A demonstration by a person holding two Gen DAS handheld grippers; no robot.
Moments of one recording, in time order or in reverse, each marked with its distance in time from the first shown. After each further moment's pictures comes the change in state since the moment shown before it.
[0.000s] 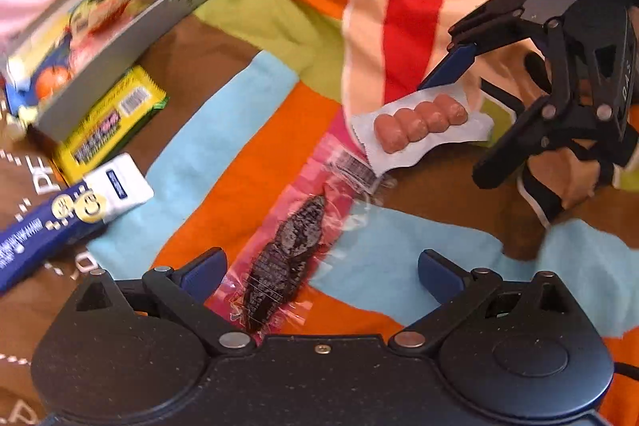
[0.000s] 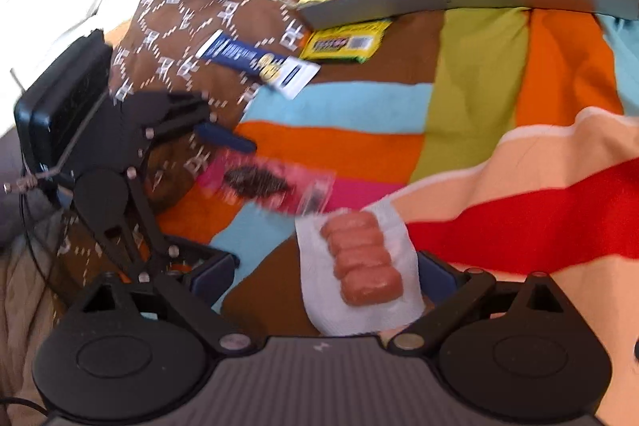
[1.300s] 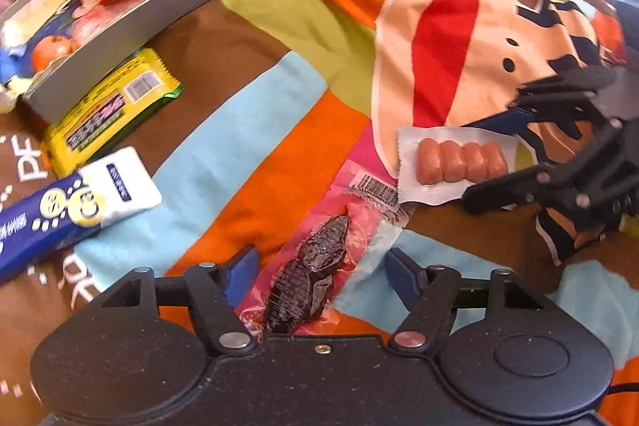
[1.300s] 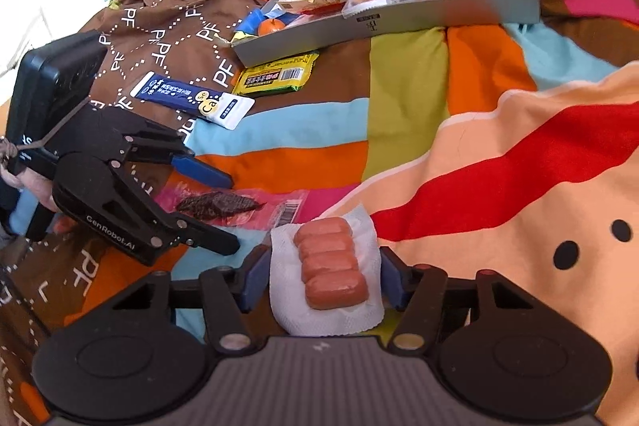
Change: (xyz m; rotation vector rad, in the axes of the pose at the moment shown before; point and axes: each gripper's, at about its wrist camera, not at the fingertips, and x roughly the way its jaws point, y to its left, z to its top) left arm 0.018 0.037 0.007 -0.137 -0.017 -0.078; right arm -0.001 0.039 -0.033 0.144 -0.215 -0.311
